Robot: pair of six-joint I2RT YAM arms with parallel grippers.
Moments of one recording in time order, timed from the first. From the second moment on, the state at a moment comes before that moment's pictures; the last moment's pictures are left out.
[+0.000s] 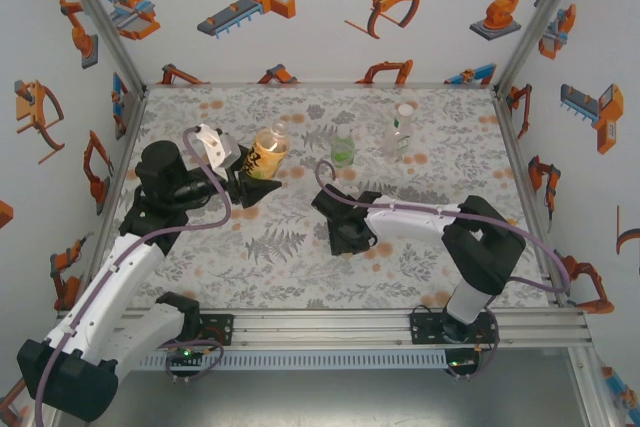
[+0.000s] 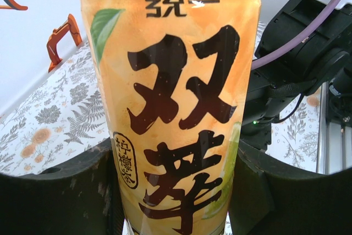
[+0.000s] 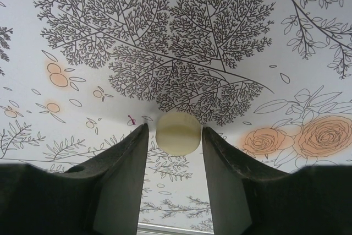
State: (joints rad) left arm -0.38 0.90 0.81 0.01 0.83 0.16; right arm 0.94 1.69 1.00 -0.62 0.13 0.75
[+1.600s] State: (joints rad) left arm -0.50 0.92 0.84 -0.22 0.77 0.38; right arm 0.87 1.17 0.99 -0.46 -0.14 0.24
